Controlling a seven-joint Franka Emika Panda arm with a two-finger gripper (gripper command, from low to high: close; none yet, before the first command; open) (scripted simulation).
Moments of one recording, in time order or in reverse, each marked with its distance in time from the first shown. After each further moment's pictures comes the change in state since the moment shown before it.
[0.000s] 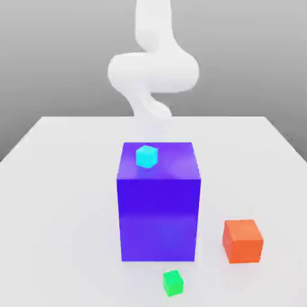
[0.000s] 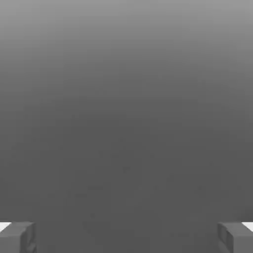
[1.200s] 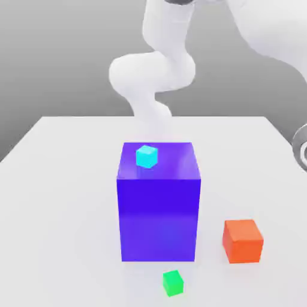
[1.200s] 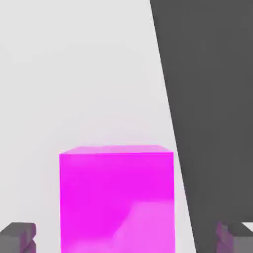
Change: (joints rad) arm 0.402 1.317 0.159 0.294 -0.175 0.268 -0.639
